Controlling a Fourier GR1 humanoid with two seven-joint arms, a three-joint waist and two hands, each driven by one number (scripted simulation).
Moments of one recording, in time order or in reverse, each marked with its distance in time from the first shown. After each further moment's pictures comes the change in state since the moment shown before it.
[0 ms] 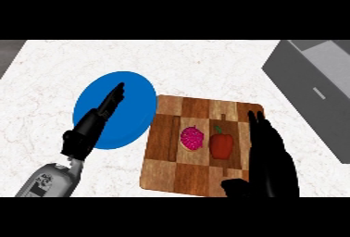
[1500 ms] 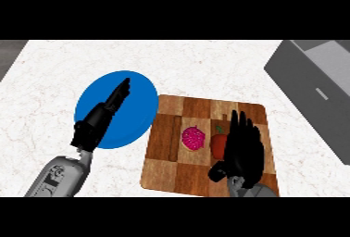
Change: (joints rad) left arm -0.037 -0.115 0.088 0.075 -0.092 -0.082 -0.001; right arm -0.024 0.263 -0.133 0.310 0.151 0.106 -0.073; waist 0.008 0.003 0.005
